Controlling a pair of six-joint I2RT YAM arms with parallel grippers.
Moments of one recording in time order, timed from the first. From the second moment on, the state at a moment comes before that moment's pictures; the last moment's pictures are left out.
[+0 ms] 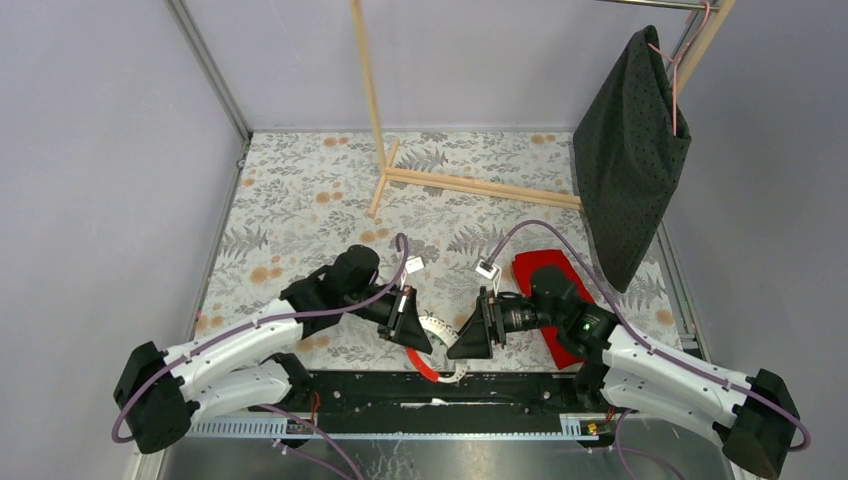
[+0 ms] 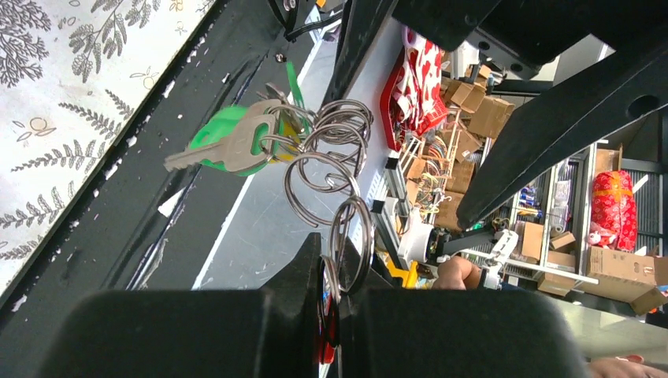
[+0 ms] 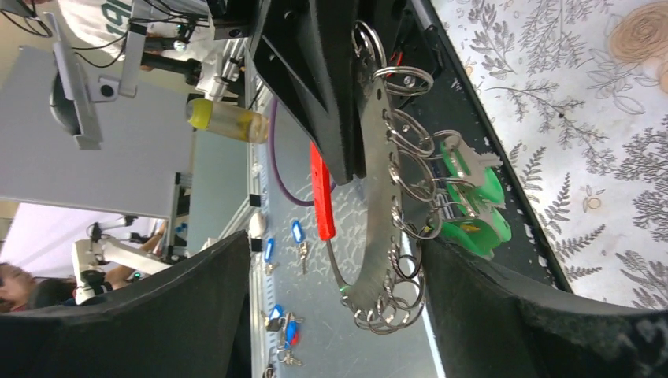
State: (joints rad) left arm -0.84 0.97 0.62 -0.27 0.85 -0.85; right arm 0.90 0.78 0.44 0.05 -0.72 0.81
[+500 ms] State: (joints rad) left arm -0.86 1.02 0.62 -0.21 0.87 -0.85; right arm 0.90 0.89 0.39 0.24 -0.78 0.93
